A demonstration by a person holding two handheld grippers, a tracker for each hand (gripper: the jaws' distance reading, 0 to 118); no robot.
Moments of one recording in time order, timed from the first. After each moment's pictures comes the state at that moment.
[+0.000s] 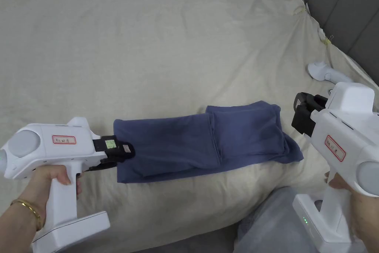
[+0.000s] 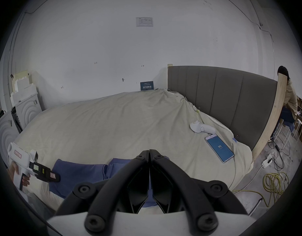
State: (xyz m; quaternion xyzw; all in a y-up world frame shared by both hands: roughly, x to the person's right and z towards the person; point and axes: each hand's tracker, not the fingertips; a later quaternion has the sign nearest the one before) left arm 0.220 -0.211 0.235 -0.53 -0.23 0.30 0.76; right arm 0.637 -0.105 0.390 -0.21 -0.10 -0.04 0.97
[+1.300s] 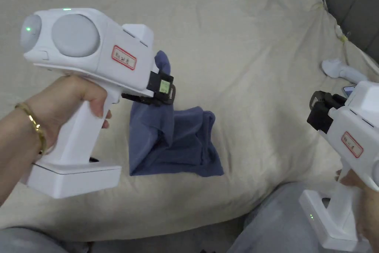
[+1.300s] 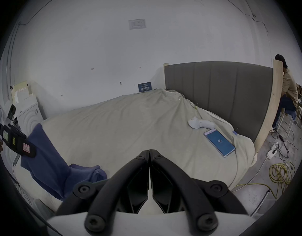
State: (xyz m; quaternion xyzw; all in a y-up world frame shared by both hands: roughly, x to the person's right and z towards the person) left arm 0.348 -0.042 0.264 -0.47 -0.32 -0.01 0.82; right arm 0.662 -0.113 0.407 -0.20 -0.11 -0.08 0.97
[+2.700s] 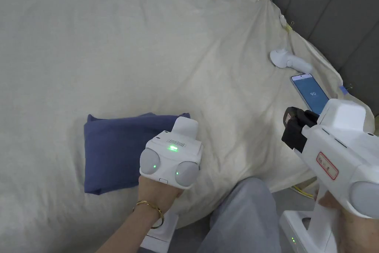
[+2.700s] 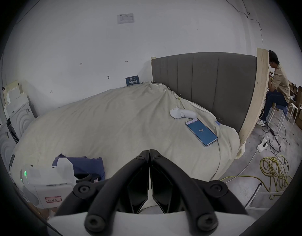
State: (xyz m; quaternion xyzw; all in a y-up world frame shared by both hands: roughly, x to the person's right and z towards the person) left arm 0.505 -0.251 0.301 -0.38 -0.28 -0.11 0.87; right arm 0.688 -0.126 0.432 -0.24 -0.15 -0.08 0.96
